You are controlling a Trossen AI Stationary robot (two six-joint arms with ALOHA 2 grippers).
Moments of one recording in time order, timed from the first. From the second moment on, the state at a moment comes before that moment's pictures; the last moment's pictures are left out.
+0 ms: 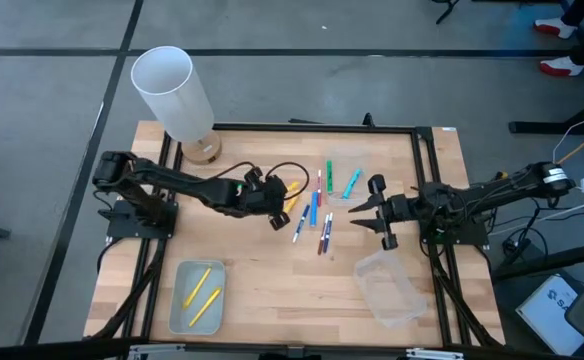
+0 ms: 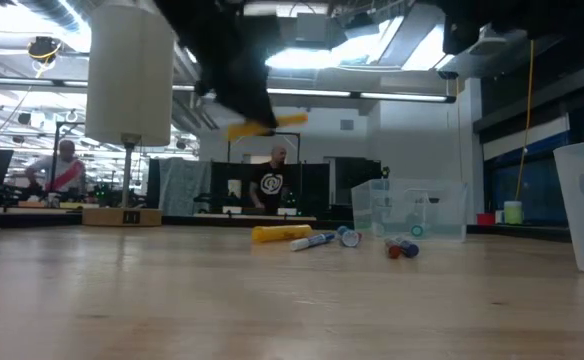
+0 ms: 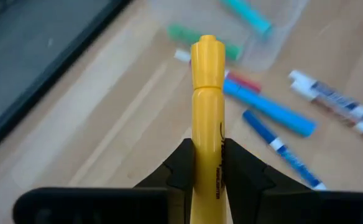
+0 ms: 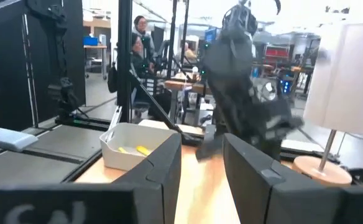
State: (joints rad) left arm -0.09 1.59 1.11 -0.42 -0.58 -0.42; right arm 0.19 0.81 0.34 0.62 0.03 -0.11
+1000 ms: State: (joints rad) left arm -0.19 1.49 1.11 0.10 -0.33 -0.09; right arm 0.07 1.19 0.49 0.89 0.03 0.00
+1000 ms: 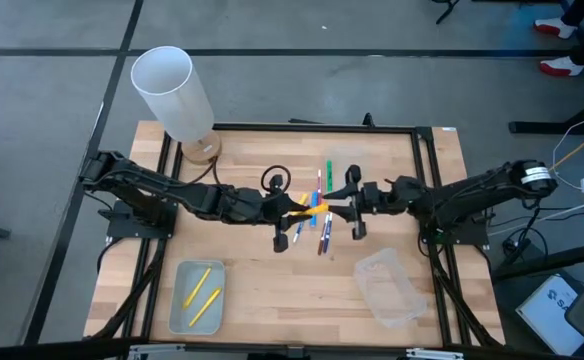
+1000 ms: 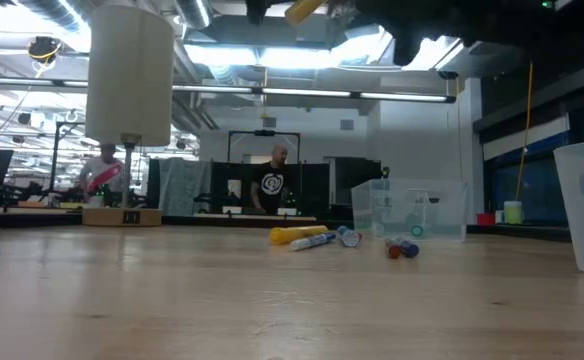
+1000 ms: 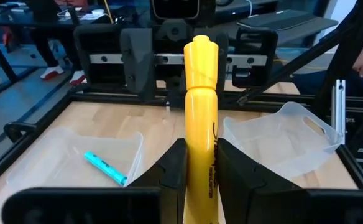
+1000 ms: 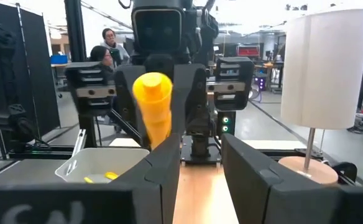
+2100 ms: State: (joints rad) left arm -0.15 1.39 1.11 -0.02 -0.26 -0.14; right arm 0.05 1.30 0.62 0.82 -0.08 -0.01
